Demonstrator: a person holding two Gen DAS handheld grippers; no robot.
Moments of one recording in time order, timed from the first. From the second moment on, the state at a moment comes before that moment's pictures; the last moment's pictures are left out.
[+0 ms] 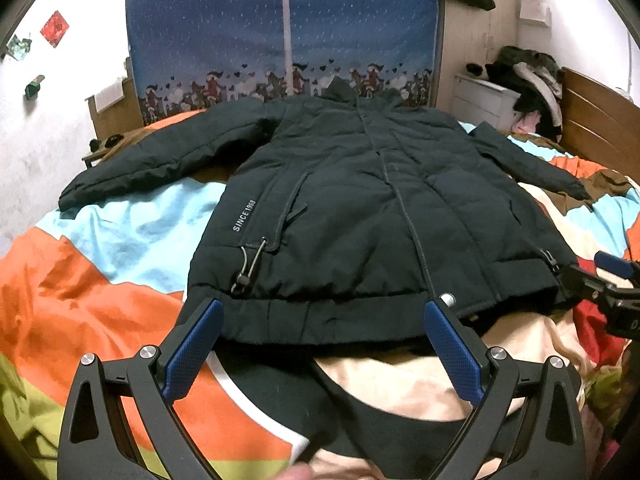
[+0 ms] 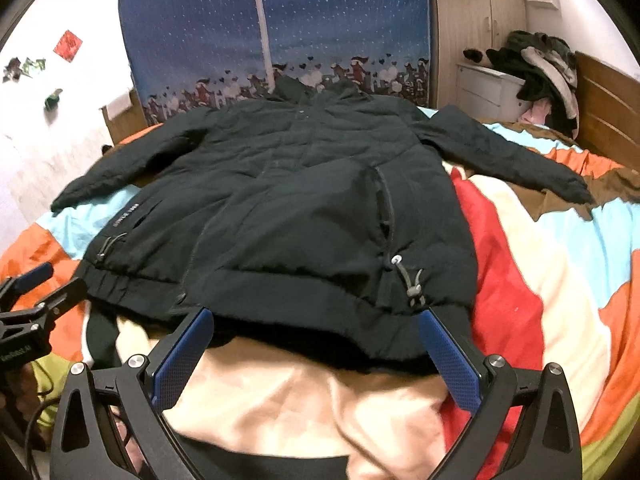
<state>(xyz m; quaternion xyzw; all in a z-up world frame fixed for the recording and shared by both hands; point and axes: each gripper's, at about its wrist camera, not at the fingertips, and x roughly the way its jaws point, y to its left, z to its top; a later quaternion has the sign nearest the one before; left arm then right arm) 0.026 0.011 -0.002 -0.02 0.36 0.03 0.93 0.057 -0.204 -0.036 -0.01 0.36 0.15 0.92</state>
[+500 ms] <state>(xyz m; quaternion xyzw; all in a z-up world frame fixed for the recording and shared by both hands) 0.135 0.043 0.092 0.00 0.40 0.02 0.92 0.122 -0.191 0.066 -0.12 0.29 0.14 0.94</state>
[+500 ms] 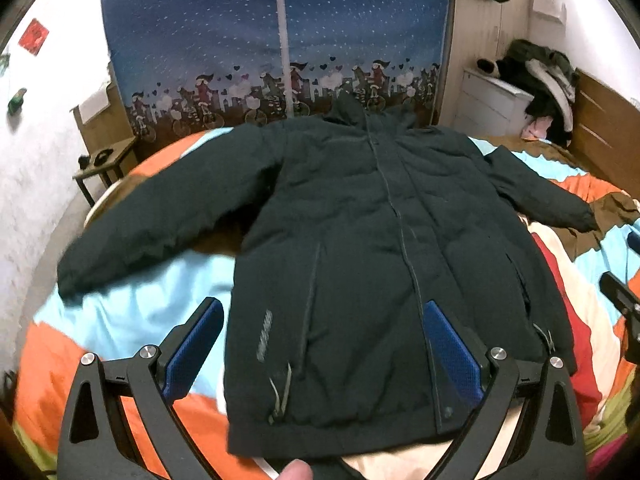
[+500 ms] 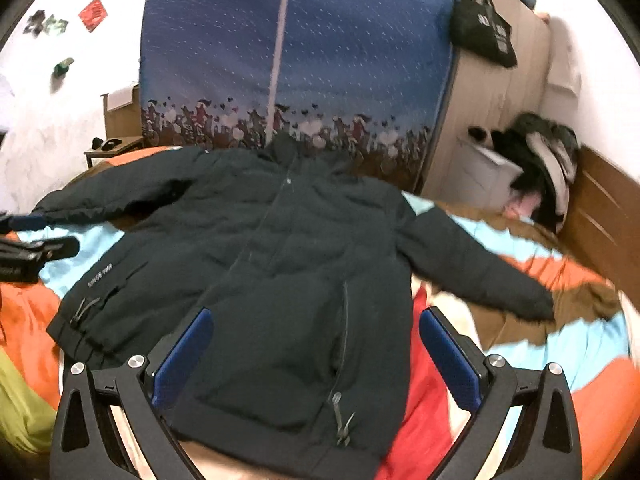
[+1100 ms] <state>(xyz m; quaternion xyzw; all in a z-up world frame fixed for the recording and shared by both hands) 0.314 -0.038 0.052 0.06 0.38 -0.02 0.92 0.282 -0.231 0.050 -0.19 0.33 0.11 0.92</state>
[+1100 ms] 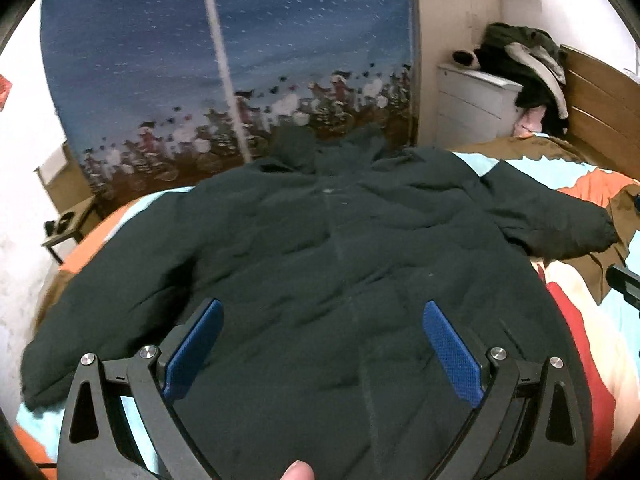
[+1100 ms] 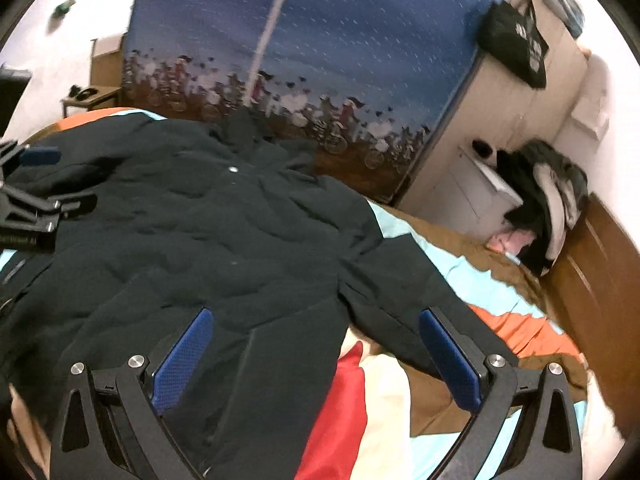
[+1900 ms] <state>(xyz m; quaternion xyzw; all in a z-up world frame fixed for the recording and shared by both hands) 0.505 -0.219 -0.066 0.05 0.43 -0.14 0.89 0.392 -0.561 -0.081 0.24 0.42 -0.12 0.87</state>
